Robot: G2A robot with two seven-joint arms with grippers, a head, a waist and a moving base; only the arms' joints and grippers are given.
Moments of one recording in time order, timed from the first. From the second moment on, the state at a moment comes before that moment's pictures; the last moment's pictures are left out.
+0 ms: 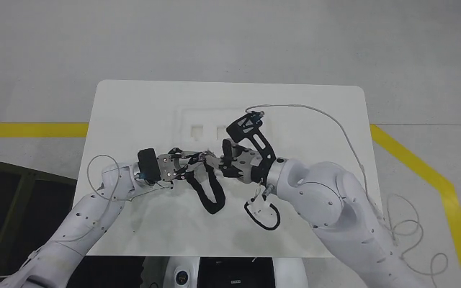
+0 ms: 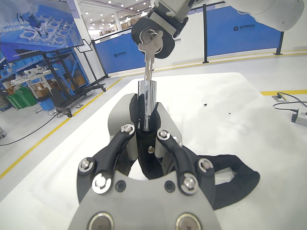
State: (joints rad) left arm 1.03 -0.91 -0.94 -1.25 1.65 -0.64 1.09; right arm -1.04 -1.23 0.98 -2.09 -0.64 0.14 0.93
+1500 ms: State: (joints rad) left arm 1.03 -0.92 -0.96 -1.26 1.69 -0.67 1.10; right arm -1.01 -1.24 0.94 -2.03 -0.64 0.05 0.91
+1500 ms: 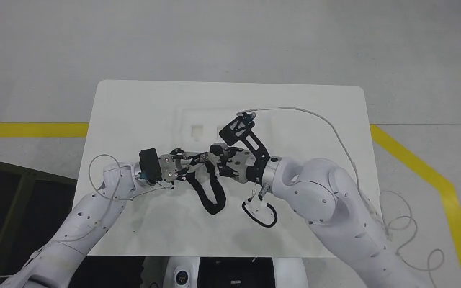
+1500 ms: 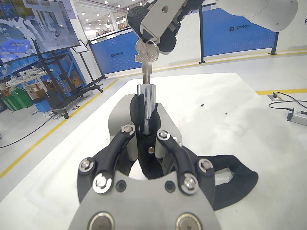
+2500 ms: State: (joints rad) left arm 0.93 -0.88 -0.89 -1.33 1.55 -1.01 0.80; right arm -1.06 -1.18 1.17 -1.91 -0.59 -0.71 0.90
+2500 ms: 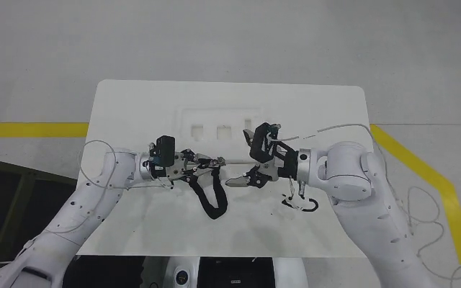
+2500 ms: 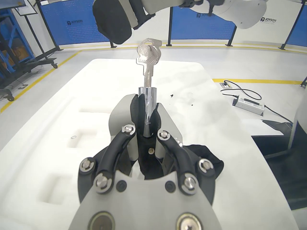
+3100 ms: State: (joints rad) left arm 0.60 -0.77 -0.47 -1.33 1.20 -1.01 0.62; right arm -1.05 -1.16 1.19 -1.92 -0.74 -0.94 0.83
